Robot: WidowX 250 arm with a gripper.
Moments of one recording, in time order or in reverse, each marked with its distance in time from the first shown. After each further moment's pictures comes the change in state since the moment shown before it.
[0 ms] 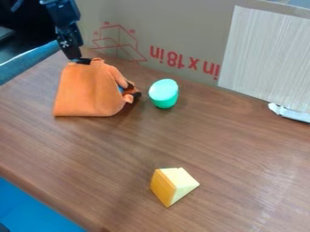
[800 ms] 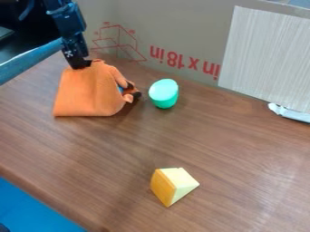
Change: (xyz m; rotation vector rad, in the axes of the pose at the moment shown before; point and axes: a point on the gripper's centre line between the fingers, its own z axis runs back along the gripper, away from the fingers) arm 0.003 -0.011 -0.021 -0.068 0.009 -0.035
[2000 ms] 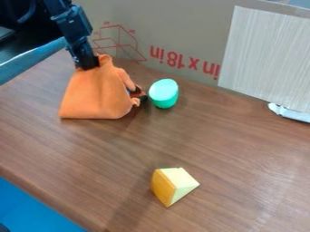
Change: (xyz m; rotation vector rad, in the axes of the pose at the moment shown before) arm 0.016 -0.022 -0.002 -0.008 -0.085 -0.055
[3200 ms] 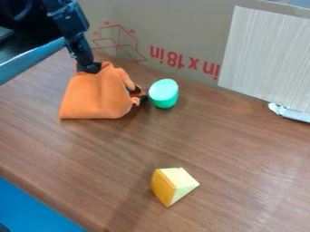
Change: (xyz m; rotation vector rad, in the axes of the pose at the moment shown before) arm -0.003 0.004 0.007 0.020 -0.008 0.015
